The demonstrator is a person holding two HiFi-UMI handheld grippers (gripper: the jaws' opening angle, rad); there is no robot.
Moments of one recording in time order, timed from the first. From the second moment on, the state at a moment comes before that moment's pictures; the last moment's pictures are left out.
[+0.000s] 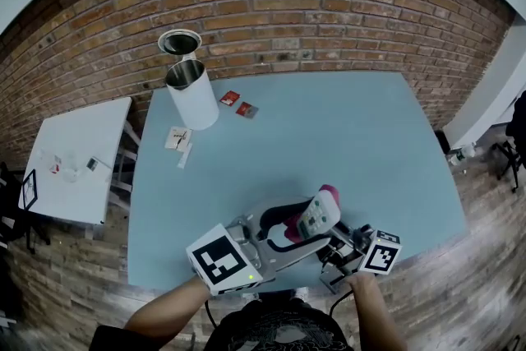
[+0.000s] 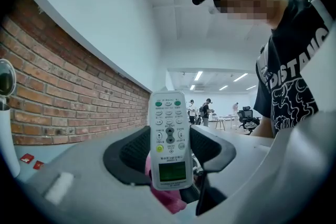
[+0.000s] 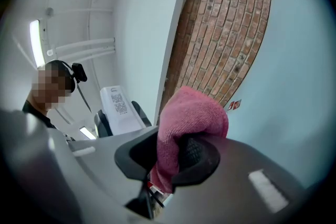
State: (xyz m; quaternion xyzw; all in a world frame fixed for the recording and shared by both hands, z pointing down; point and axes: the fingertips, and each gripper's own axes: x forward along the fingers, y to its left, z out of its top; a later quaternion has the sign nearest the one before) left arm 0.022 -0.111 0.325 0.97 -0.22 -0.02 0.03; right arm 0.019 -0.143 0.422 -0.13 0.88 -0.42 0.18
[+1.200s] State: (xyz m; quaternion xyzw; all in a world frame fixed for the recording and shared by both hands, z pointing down) left arm 0.040 -0.088 0.375 0.98 -0.16 0.03 0.08; right arm 0.046 -0.164 0.403 -0.16 0.88 -0.40 0.22
